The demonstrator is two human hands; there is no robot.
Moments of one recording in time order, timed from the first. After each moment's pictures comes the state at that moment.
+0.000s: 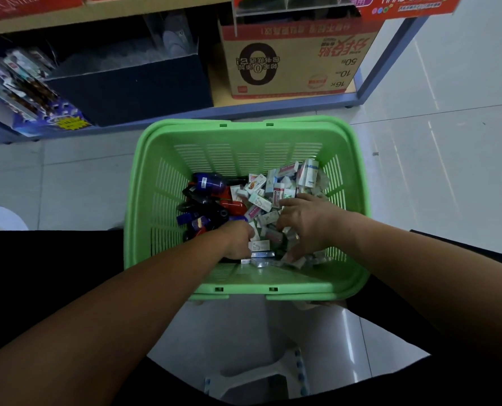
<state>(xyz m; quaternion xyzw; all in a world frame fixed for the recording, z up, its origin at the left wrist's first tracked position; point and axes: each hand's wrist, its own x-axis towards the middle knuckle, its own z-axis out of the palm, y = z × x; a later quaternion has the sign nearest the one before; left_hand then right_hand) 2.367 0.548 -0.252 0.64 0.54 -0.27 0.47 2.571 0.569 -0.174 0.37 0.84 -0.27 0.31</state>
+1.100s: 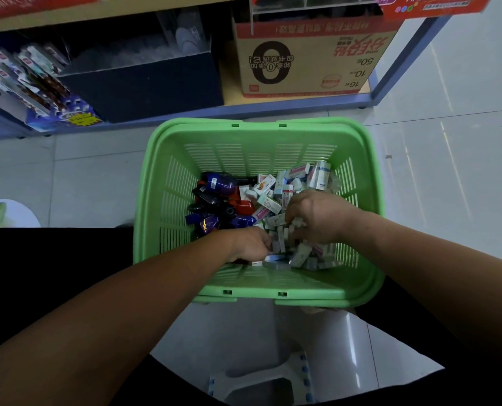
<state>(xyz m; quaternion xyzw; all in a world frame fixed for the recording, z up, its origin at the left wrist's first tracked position) 2.381 0.545 -0.243 0.54 0.55 -0.25 0.59 2.570 0.579 -0.175 0.43 0.84 -0.28 0.19</state>
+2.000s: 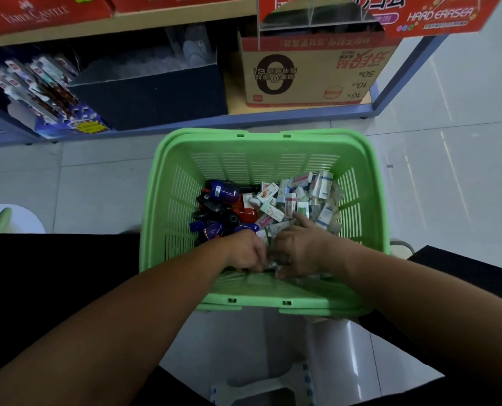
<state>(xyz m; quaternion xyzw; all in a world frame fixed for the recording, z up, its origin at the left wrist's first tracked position) 2.359 0.547 -0.235 0.55 0.55 -0.18 0.60 2.543 0.551 -0.206 0.32 0.86 -0.26 0.30</state>
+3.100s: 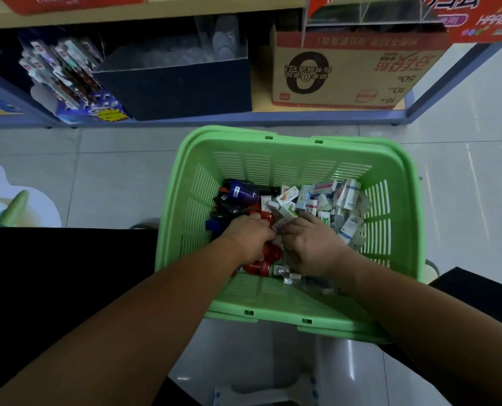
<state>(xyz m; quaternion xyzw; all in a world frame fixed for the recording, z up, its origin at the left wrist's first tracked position) 2.337 0.567 -0.238 0.81 0.46 -0.25 0.26 2.536 0.559 -0.256 0.35 0.91 -0.19 0.10</state>
